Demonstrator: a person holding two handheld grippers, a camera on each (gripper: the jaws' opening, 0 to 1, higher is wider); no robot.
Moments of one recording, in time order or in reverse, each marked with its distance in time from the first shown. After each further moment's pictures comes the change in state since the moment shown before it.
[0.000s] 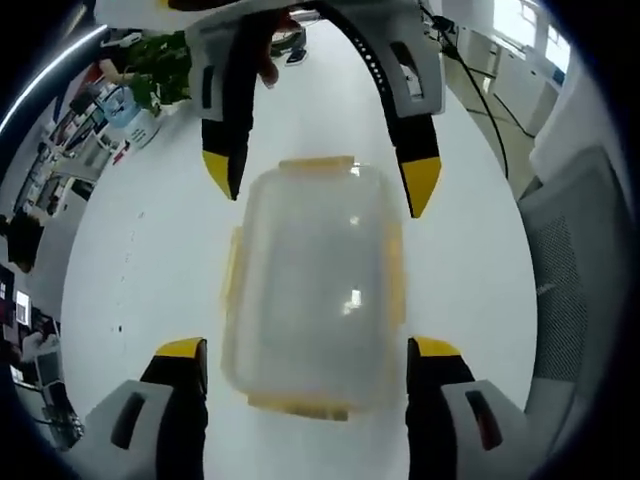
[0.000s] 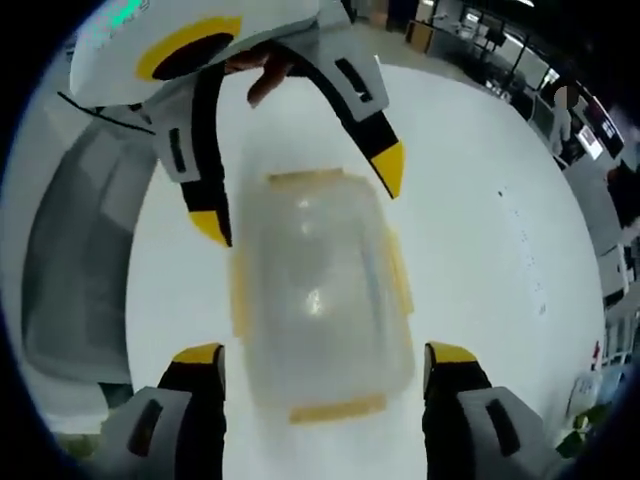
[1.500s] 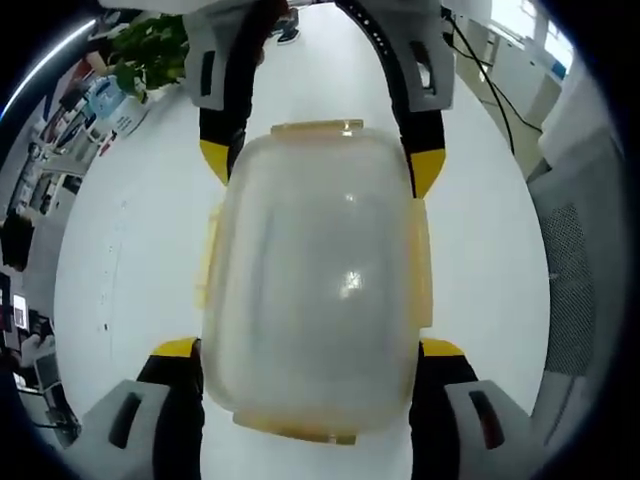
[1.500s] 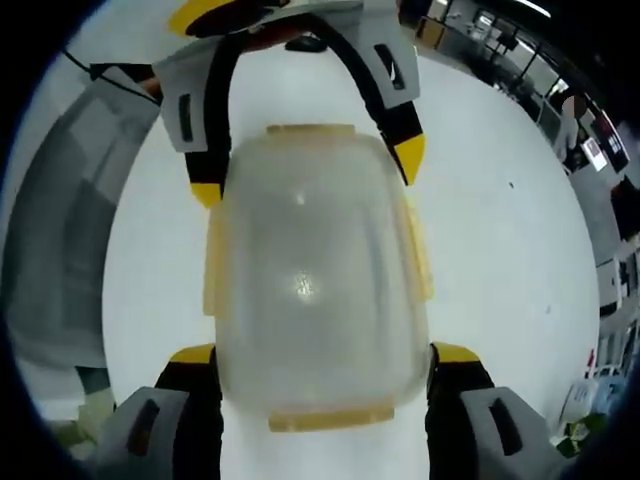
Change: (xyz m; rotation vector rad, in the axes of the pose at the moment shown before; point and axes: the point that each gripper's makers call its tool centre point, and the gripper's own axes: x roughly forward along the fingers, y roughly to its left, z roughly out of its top) left arm 0.023 -0.004 -0.011 0.017 0.060 -0.020; right arm 0.025 0.001 -0.019 -0.058 0.052 -0.022
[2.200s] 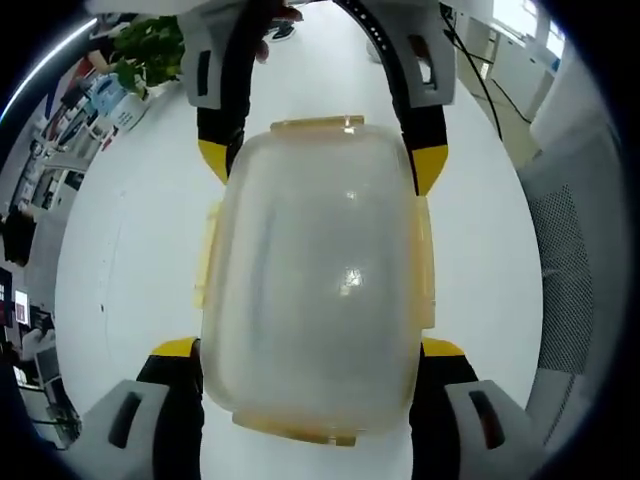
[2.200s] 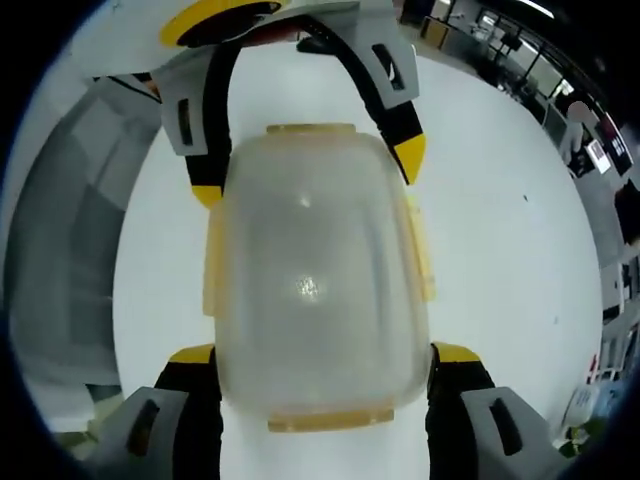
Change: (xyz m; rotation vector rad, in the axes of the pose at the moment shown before) left arm -0.013 -0.023 -0.027 -0.006 0.016 0.008; right arm 0.007 0.026 0.025 -0.006 0.000 0.020
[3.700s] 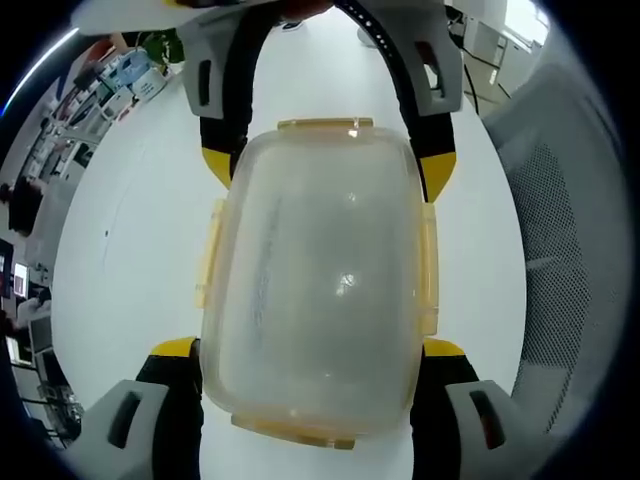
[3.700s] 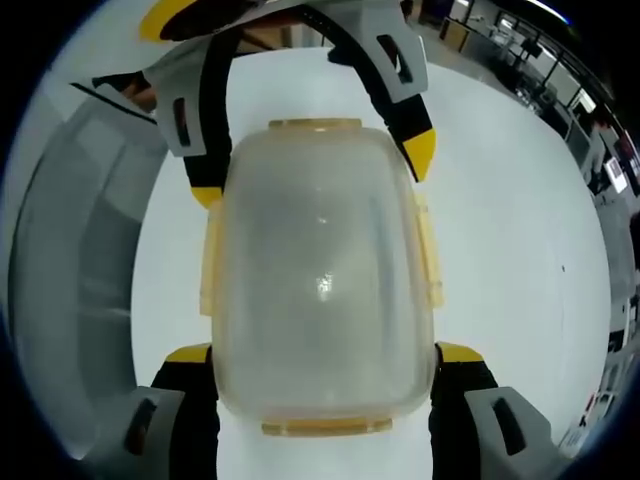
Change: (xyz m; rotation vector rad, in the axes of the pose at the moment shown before) left arm -0.035 -0.024 -0.100 -0.060 0.007 0.011; right arm 0.037 0.036 0.099 -0.042 0.014 0.053
